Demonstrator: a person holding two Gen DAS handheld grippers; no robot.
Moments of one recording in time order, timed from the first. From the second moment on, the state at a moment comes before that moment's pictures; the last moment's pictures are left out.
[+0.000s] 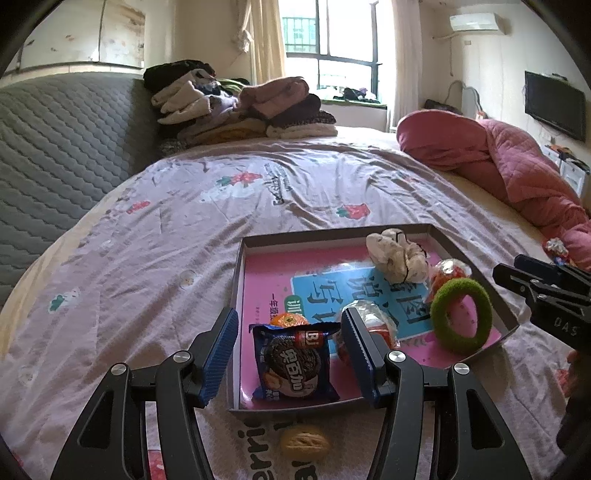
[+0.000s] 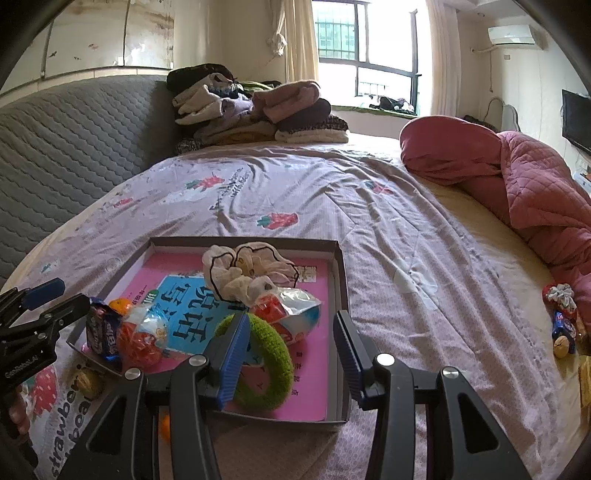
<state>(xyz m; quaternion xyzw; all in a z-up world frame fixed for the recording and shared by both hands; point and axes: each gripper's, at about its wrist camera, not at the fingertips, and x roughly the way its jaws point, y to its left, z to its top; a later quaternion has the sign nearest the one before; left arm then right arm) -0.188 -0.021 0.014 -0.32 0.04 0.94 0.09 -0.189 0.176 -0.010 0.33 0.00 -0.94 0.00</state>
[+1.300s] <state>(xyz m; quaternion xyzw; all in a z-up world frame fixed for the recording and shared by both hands) -0.135 -0.038 0.036 -0.30 0.03 0.95 0.07 -0.146 0.161 0.033 0.26 -0.02 -0.96 0.05</state>
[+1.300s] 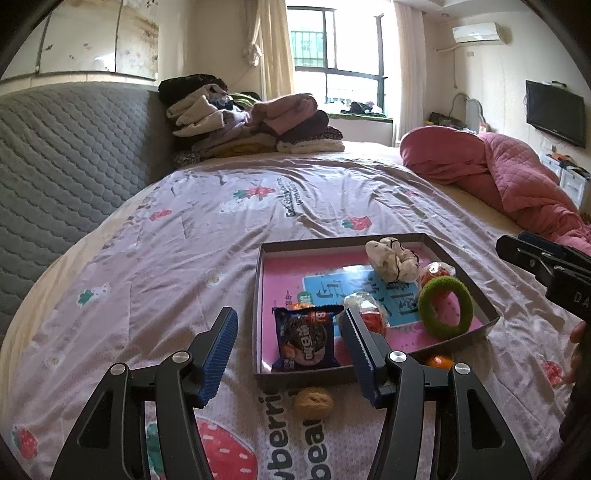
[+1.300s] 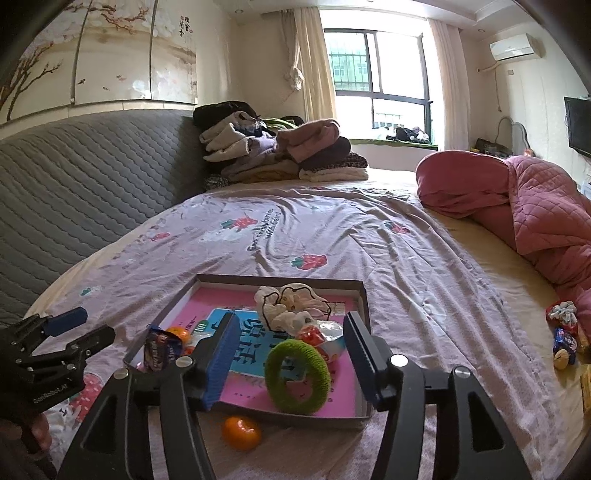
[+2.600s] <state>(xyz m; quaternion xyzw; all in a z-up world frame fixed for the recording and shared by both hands) -0.109 -0.047 -0.006 -0.36 0.04 0.93 0.08 -0.121 0.143 0.008 0.30 -0.02 -0.95 0.09</state>
